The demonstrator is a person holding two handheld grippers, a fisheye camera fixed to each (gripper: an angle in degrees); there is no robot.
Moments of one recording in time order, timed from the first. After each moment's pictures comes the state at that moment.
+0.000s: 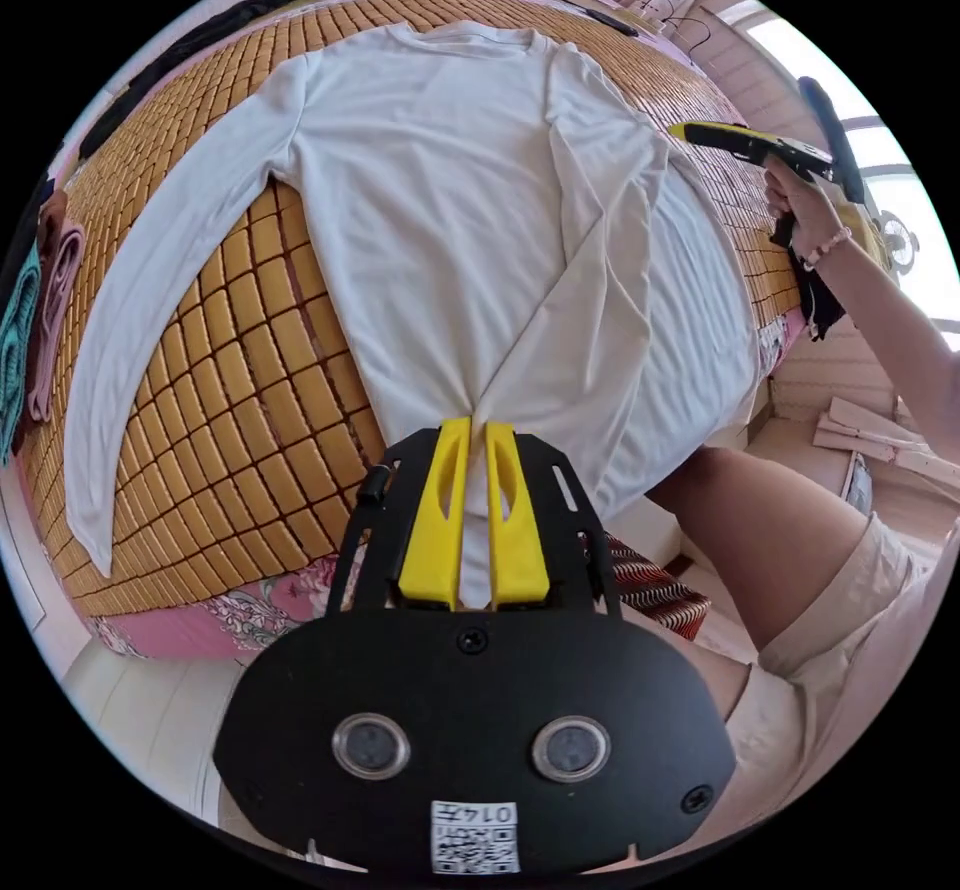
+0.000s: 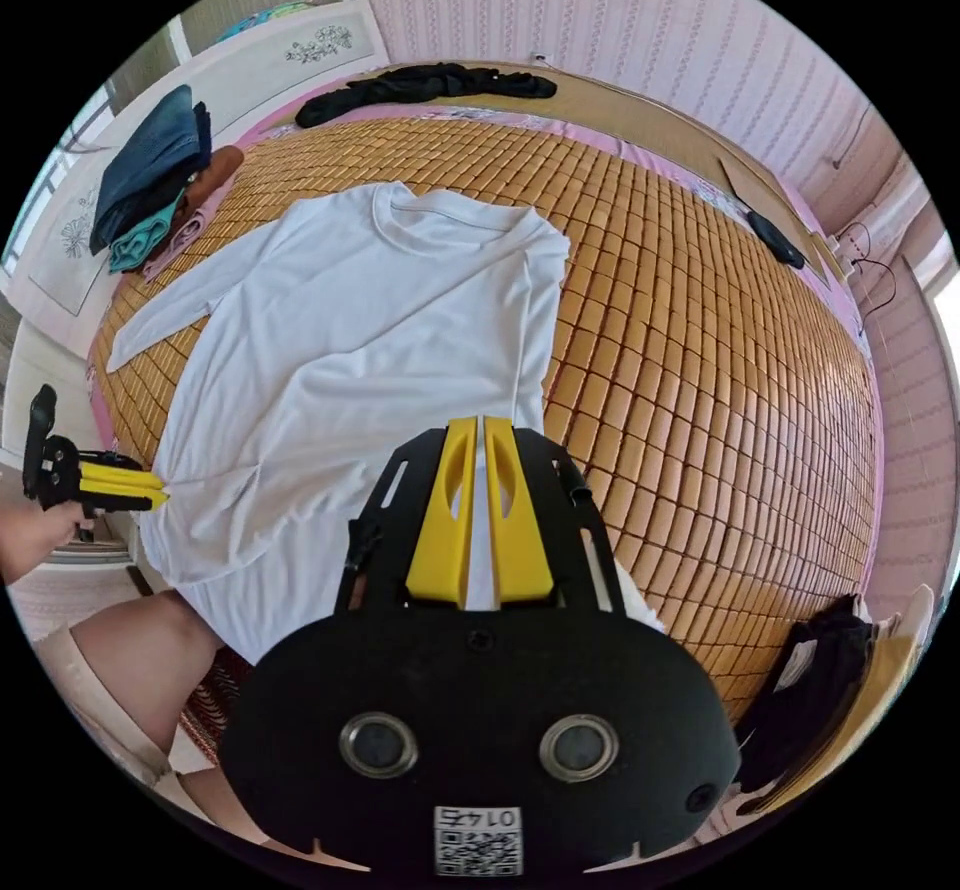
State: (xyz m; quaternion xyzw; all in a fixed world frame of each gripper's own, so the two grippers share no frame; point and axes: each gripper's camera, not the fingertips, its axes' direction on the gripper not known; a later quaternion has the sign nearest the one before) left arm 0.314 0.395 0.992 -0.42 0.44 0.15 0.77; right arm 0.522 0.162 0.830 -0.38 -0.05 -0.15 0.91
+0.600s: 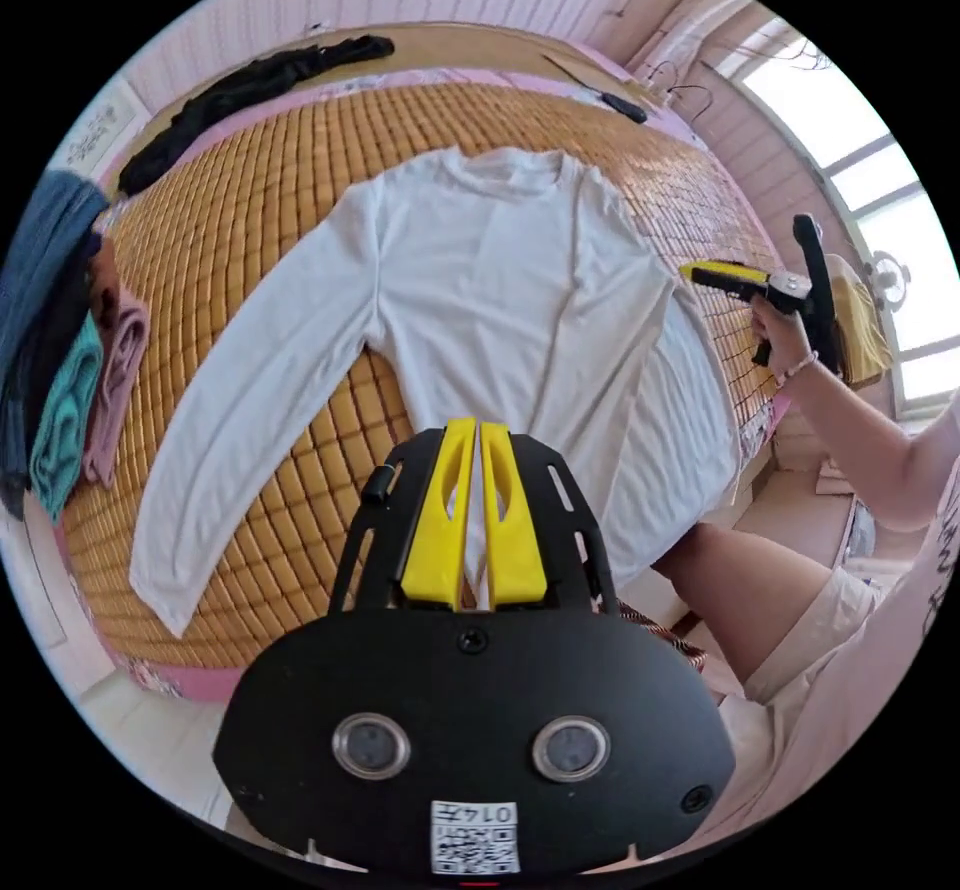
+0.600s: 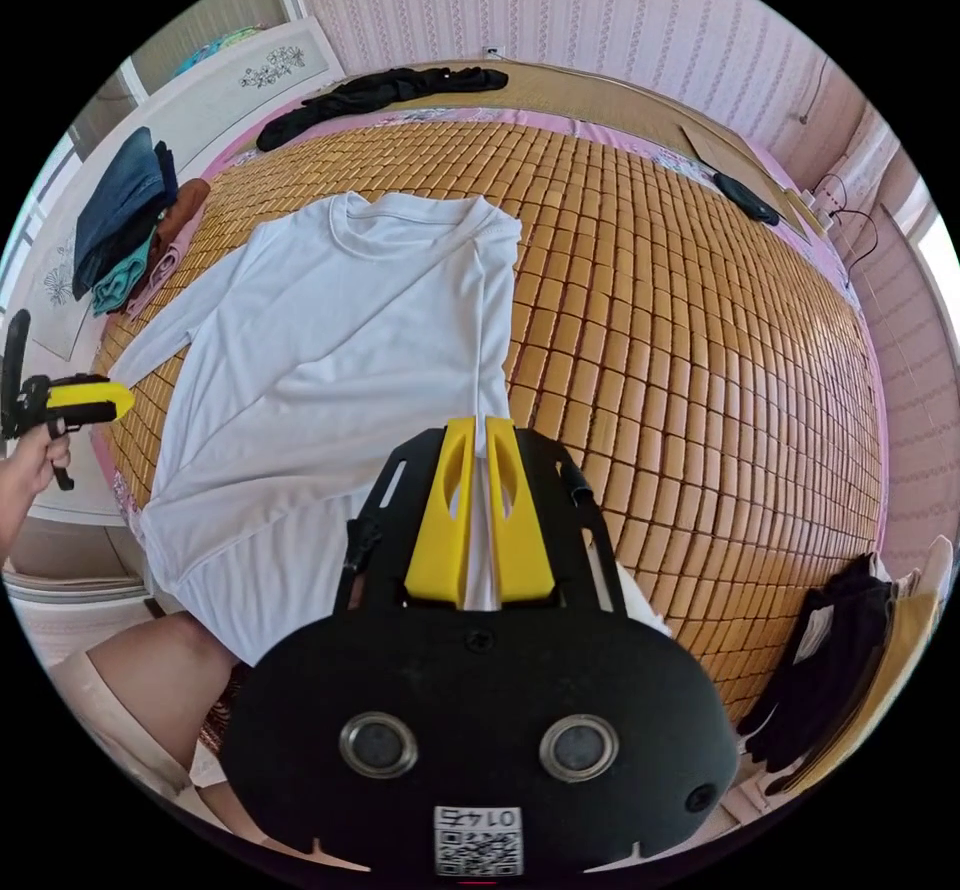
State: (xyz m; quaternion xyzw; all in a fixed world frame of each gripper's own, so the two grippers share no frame) left arm 0.279 0.283 1.014 -0.33 0.45 0.11 0.82; right arm 0.504 0.124 0.810 -0.37 -0.03 -0.11 0.92
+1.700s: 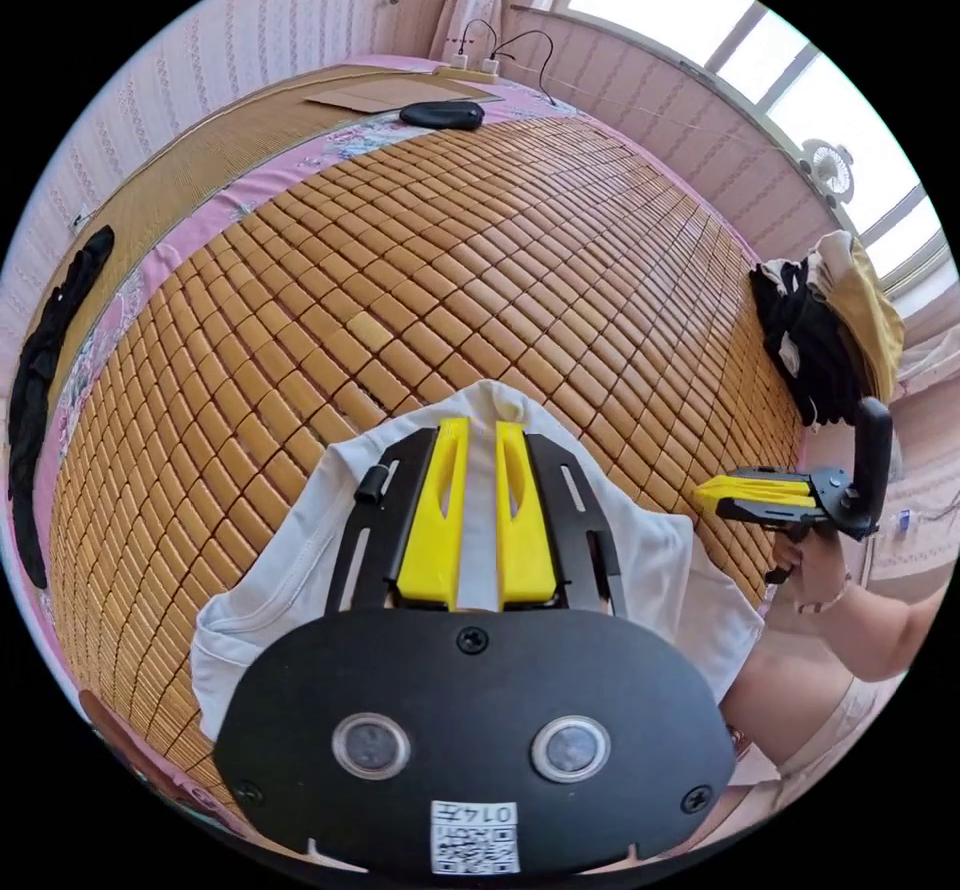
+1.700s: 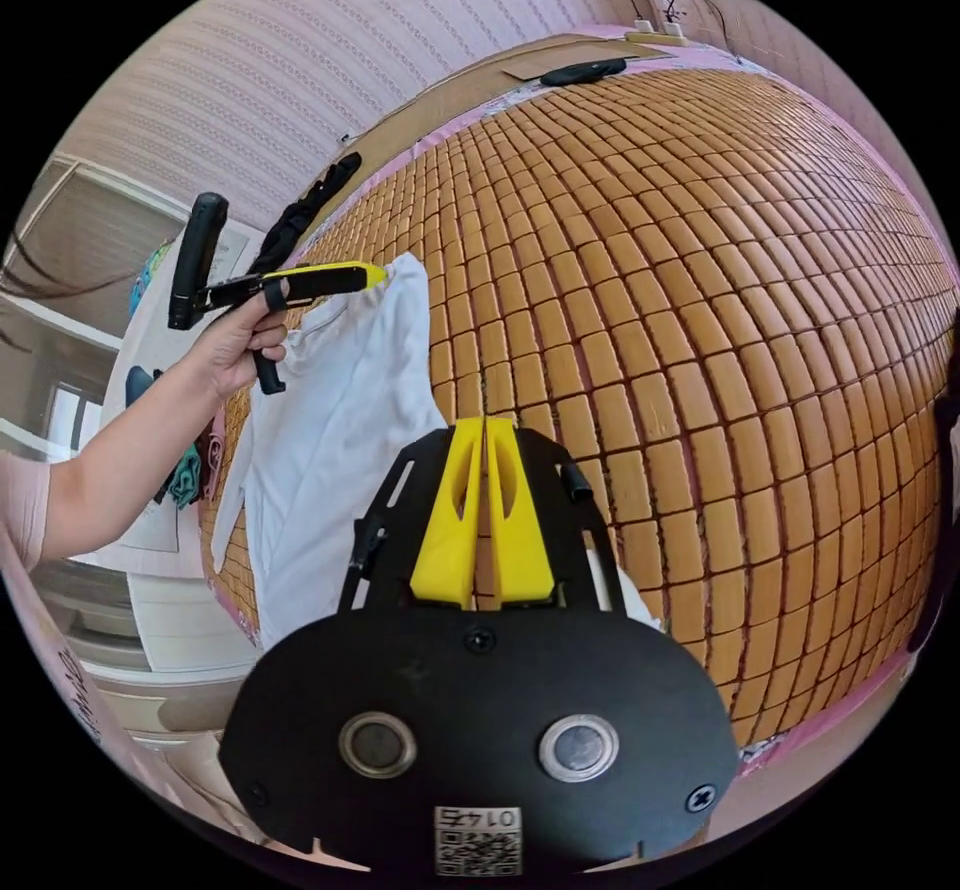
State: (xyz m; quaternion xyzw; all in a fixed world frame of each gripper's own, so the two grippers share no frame) left arm 0.515 0.100 1.014 -0.21 0.53 0.27 0.77; right arm 0.611 0.100 0.811 -0.31 -0.10 0.20 0.93
